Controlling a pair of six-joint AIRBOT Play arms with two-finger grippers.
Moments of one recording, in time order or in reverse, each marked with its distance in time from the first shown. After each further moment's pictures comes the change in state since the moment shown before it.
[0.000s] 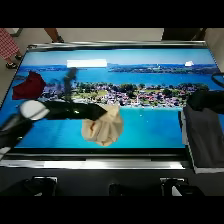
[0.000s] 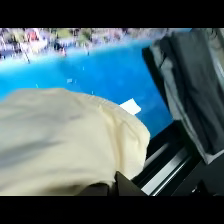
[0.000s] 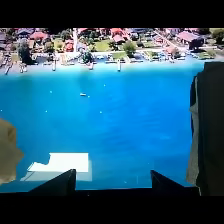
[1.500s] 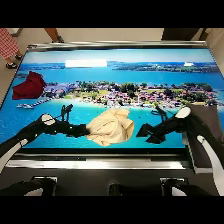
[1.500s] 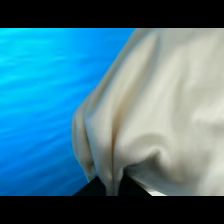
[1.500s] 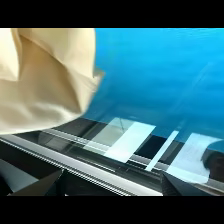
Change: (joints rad) left arm 0.329 -0.149 -0.404 -0.076 -0.020 0.127; right arm 0.056 -0.379 -0.687 0.586 -0.279 -0.179
